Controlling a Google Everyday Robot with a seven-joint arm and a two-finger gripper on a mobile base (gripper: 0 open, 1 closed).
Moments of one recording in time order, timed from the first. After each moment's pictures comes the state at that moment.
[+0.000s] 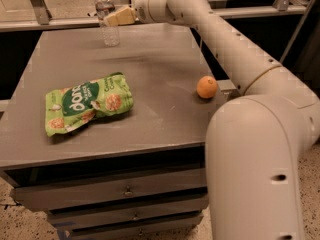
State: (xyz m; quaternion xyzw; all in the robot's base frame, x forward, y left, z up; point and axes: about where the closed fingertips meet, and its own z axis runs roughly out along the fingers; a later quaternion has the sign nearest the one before) arm 0.867 0.098 0.958 -0.38 0.68 0.21 0.58
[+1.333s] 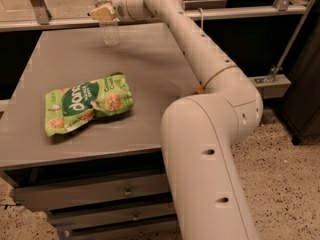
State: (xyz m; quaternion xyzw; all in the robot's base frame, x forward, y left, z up) arm 0.894 0.173 0.944 -0.40 0.68 0.26 0.56
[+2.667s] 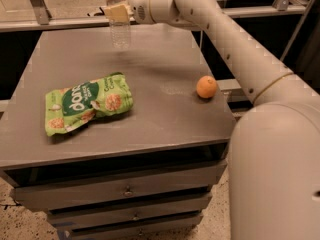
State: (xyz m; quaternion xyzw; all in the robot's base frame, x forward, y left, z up) arm 0.810 0.118 0.977 -0.40 0.65 0.32 0.56
